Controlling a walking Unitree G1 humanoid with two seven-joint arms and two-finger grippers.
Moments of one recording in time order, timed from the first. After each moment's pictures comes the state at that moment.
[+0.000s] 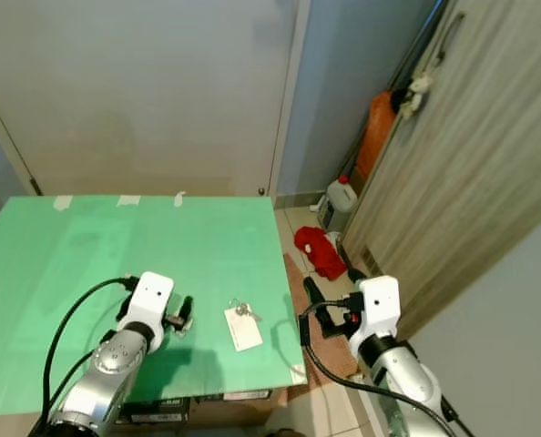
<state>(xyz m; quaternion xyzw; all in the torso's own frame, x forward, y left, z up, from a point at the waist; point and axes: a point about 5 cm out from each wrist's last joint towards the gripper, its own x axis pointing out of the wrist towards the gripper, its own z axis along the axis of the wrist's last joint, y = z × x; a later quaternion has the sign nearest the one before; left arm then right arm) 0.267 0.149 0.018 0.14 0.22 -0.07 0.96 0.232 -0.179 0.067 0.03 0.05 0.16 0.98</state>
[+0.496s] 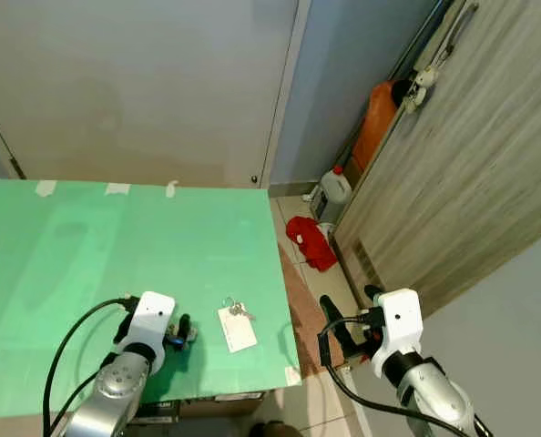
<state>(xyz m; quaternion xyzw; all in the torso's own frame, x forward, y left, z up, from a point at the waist) 0.242 0.138 0.007 0.15 0.24 -0.06 0.96 0.211 -0.201 0.069 0.00 0.10 0.17 0.98</state>
